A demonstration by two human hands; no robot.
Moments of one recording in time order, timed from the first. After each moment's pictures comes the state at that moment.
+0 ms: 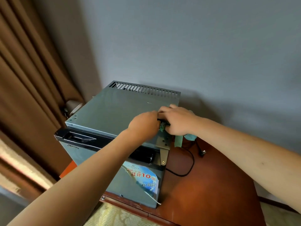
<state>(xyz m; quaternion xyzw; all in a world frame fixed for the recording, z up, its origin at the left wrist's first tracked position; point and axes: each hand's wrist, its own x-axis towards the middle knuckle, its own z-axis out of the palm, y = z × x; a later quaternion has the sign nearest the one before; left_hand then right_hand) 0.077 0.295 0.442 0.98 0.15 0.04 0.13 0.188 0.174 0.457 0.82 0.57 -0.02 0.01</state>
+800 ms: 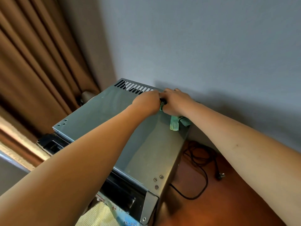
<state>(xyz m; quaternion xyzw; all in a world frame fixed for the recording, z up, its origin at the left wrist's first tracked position) 0.232 0.393 0.443 0.95 0.30 0.04 0.10 0.329 0.295 0.451 0.83 0.55 -0.07 -0.05</state>
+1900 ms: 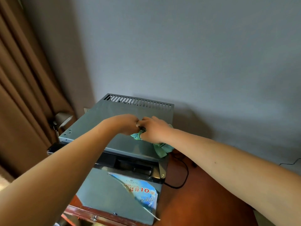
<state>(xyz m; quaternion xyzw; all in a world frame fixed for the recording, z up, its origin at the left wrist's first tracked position) 0.091 0.379 0.473 0.98 0.12 -0.14 0.11 0.162 0.238 0.451 0.87 0.48 -0.09 -0.06</state>
